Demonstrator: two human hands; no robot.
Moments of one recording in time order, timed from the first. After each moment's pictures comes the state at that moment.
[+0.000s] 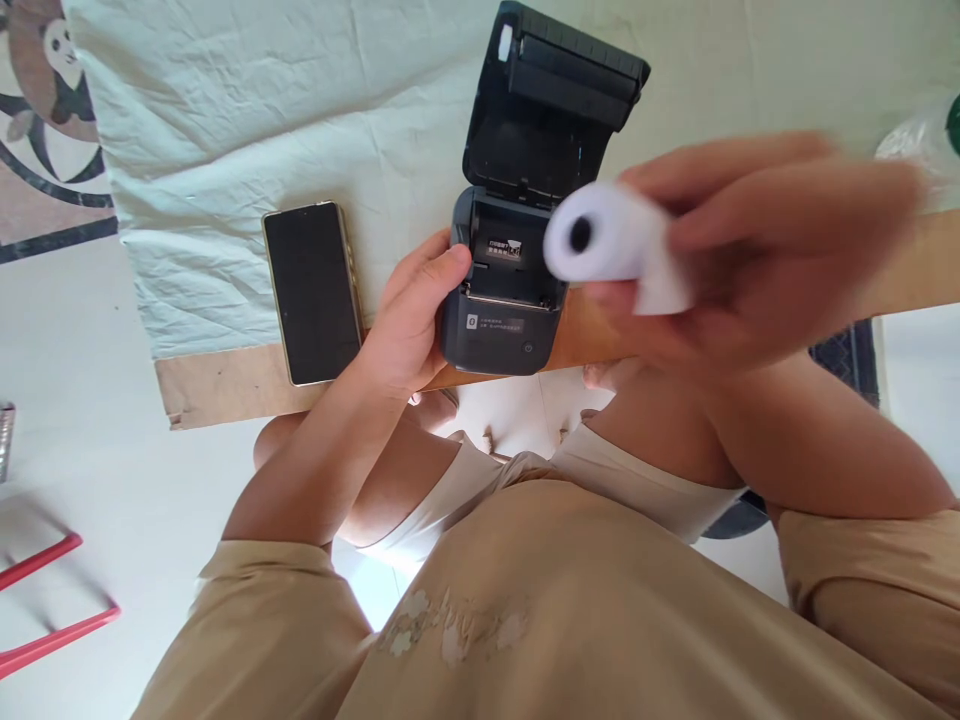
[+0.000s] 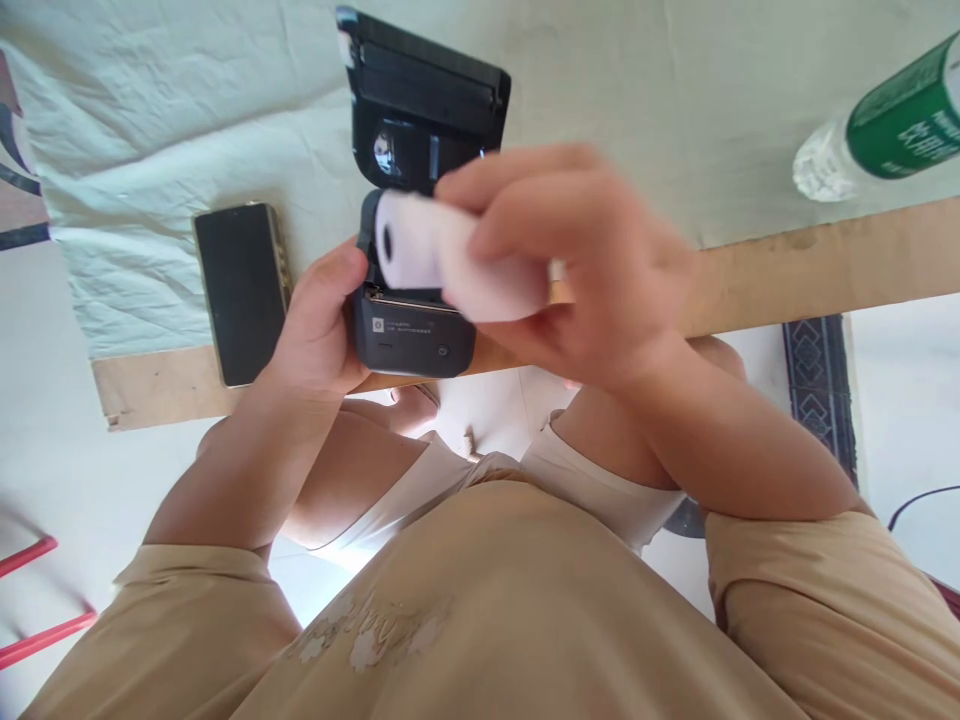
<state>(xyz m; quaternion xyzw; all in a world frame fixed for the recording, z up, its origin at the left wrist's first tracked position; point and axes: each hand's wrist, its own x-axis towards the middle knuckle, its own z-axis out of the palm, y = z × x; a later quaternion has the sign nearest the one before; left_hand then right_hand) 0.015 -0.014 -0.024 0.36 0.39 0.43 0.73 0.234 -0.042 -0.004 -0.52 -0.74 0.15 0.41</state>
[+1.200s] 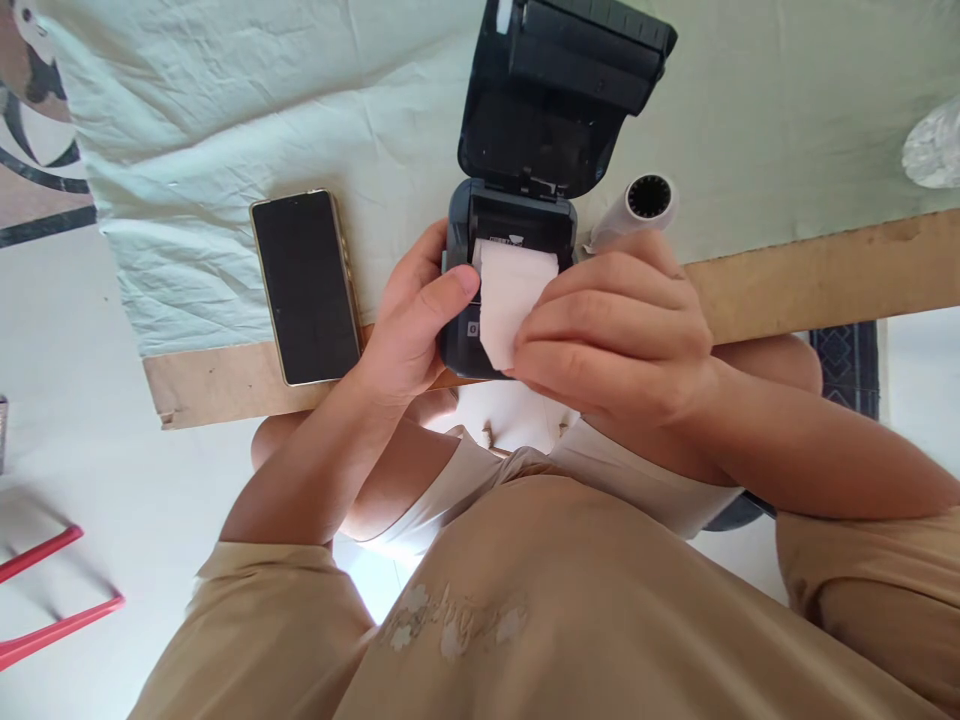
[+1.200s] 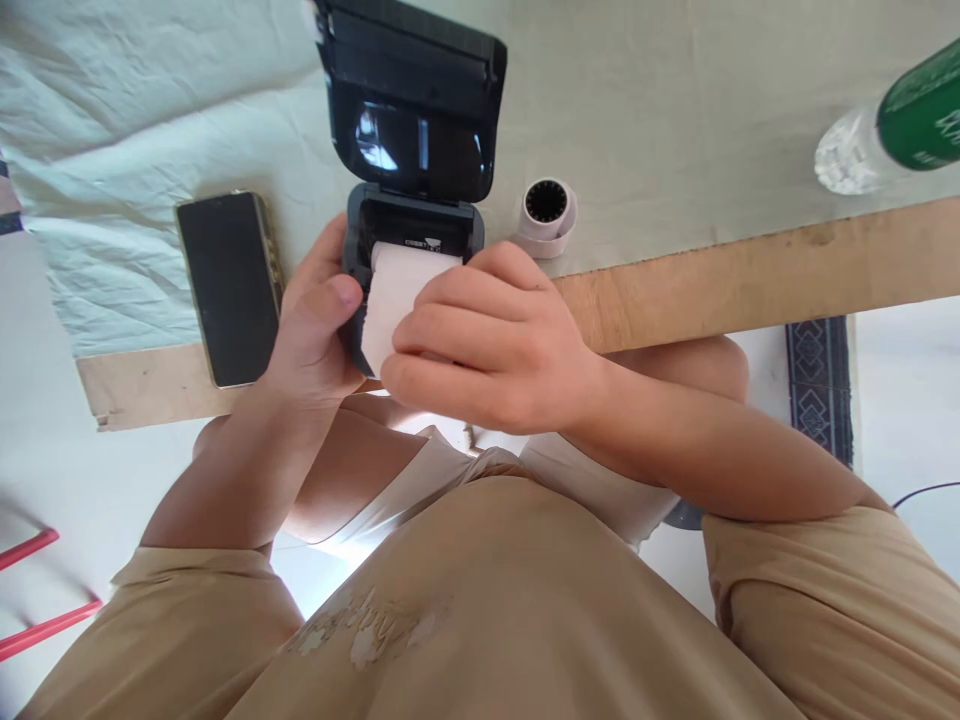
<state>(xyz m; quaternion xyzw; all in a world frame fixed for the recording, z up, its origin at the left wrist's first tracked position) 0.006 -0.016 -0.036 0.41 0.33 0.43 0.73 0.195 -0.052 -0.011 -0.32 -0.83 -0.09 0.46</state>
